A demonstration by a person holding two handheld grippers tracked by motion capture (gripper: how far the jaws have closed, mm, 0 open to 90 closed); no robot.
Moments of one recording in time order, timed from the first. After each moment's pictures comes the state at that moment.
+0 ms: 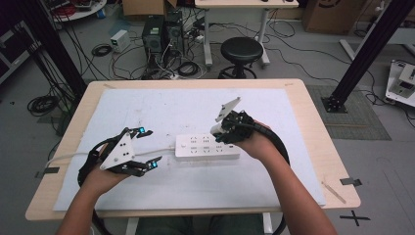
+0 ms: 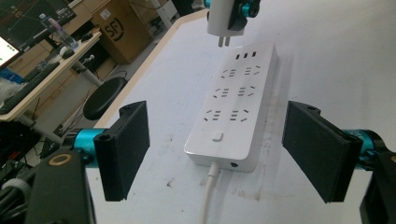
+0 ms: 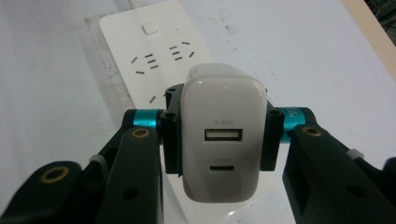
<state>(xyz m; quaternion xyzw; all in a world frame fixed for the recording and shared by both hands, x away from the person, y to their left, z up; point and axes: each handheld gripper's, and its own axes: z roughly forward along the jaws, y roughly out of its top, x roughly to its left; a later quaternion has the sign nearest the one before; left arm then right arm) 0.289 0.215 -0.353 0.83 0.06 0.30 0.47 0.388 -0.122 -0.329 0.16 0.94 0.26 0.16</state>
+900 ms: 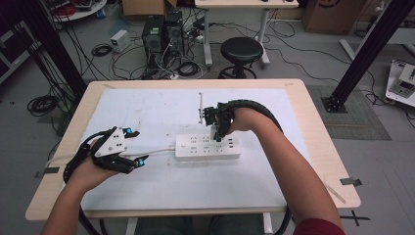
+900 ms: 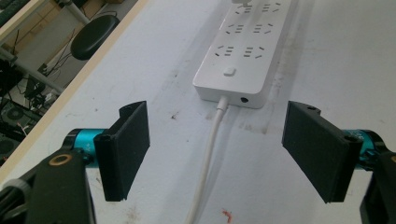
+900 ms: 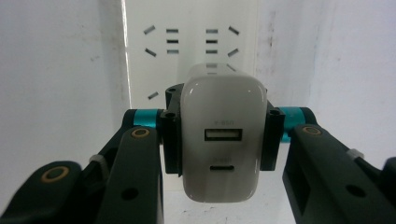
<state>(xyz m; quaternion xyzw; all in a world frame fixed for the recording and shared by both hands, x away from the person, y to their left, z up) 0.303 0.242 -0.353 0.87 0.13 0.26 0.40 0.452 -0.072 -0.345 -0.04 1.00 0.03 0.04</state>
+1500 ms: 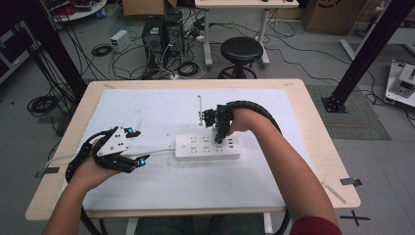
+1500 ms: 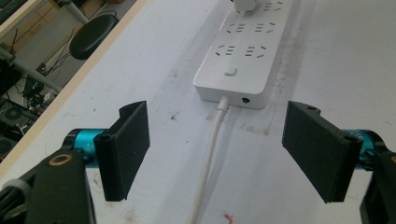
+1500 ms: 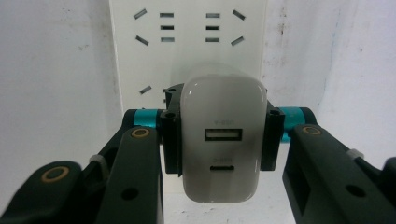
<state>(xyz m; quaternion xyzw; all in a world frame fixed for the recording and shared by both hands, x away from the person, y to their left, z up) 0.307 0.241 -0.357 0.87 0.14 0.26 0.40 0.458 -0.069 -0.358 -0.03 1.00 0.00 0.02</state>
